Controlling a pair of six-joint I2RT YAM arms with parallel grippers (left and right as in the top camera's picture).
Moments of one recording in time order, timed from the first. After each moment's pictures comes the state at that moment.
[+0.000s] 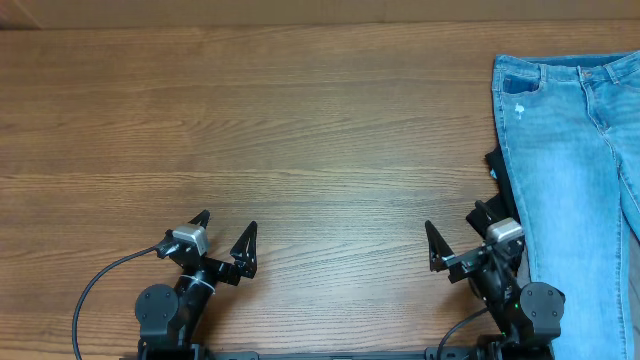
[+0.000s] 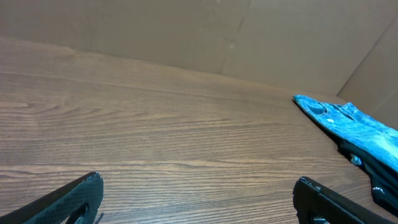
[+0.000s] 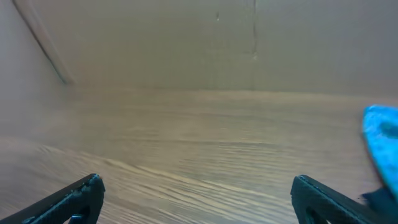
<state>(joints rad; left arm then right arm) 0.02 0.09 0.01 -0.05 0.38 -0.29 0.02 0.01 0.06 -0.11 -0.39 0.12</state>
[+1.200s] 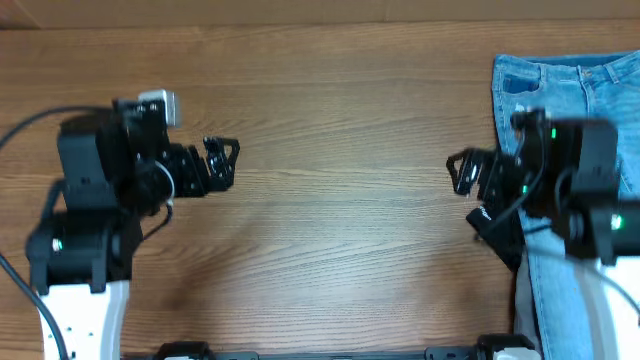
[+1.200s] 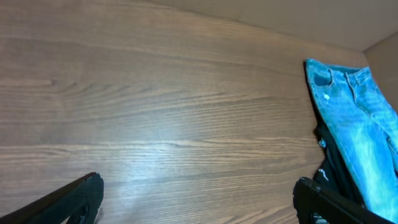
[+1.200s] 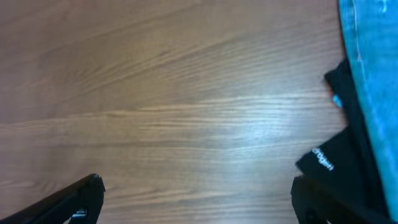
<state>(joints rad) 0.02 1.10 1.34 -0.96 0.37 -0.21 0.02 1.14 1.30 -1.10 -0.28 0.21</state>
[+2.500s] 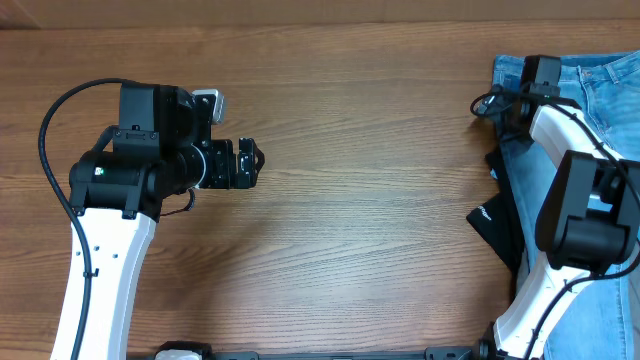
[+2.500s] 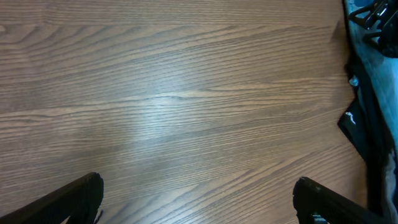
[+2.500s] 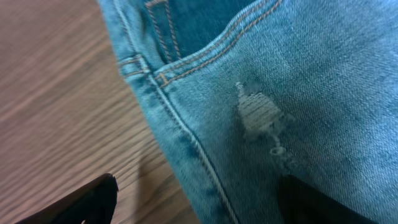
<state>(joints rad) -0.09 1.32 1.40 -1.10 0.32 -0.12 -0.20 2.14 1.48 -0.40 0.03 0.42</state>
